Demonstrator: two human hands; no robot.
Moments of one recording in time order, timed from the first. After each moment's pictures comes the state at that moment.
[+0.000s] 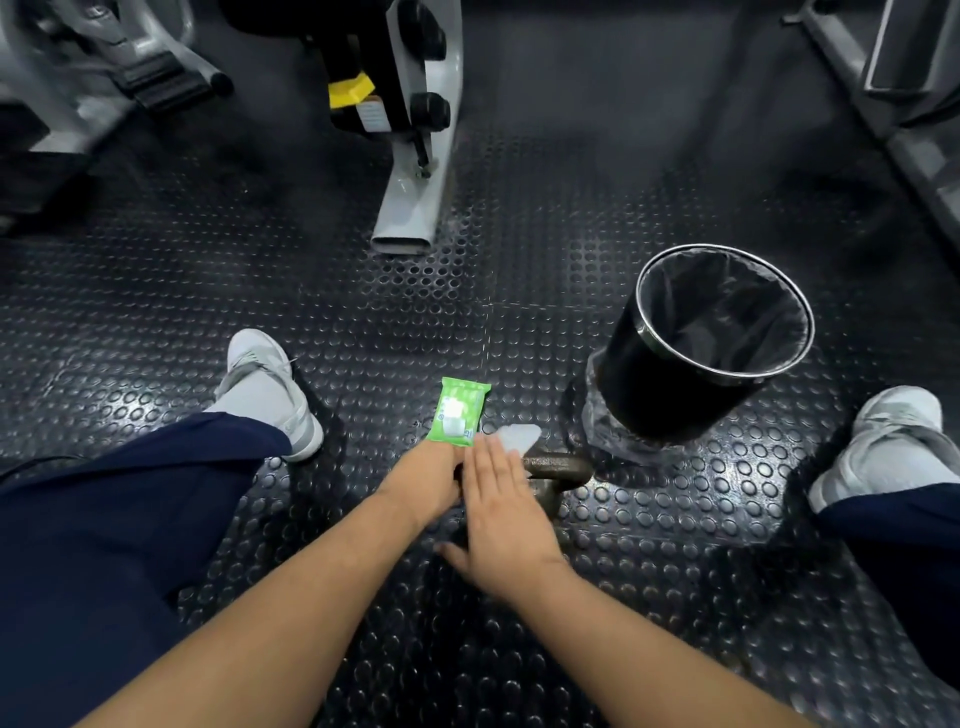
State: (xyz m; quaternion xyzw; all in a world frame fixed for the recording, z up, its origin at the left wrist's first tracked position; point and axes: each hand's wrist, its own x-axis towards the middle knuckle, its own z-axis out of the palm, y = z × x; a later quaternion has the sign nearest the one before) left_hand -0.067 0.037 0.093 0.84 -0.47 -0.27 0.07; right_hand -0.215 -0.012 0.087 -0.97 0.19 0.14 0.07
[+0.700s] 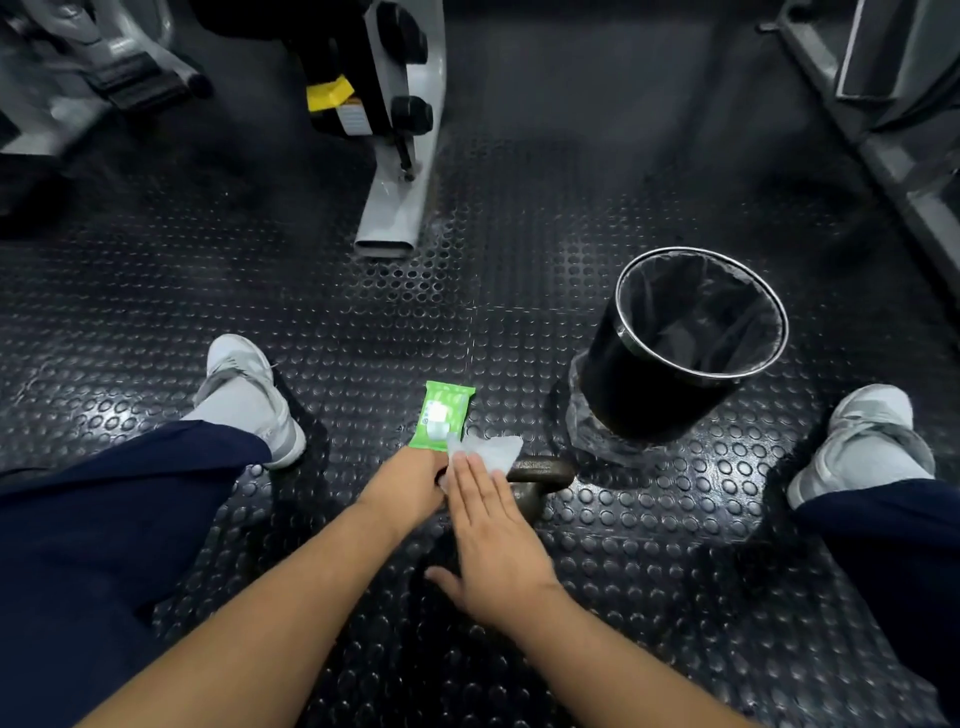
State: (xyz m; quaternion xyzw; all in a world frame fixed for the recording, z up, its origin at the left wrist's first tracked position) left_hand -0.069 0.039 0.091 0.84 -0.46 -0.26 0.07; right_hand -0.240 -0.005 0.076 -0.98 0.16 0.10 0.09
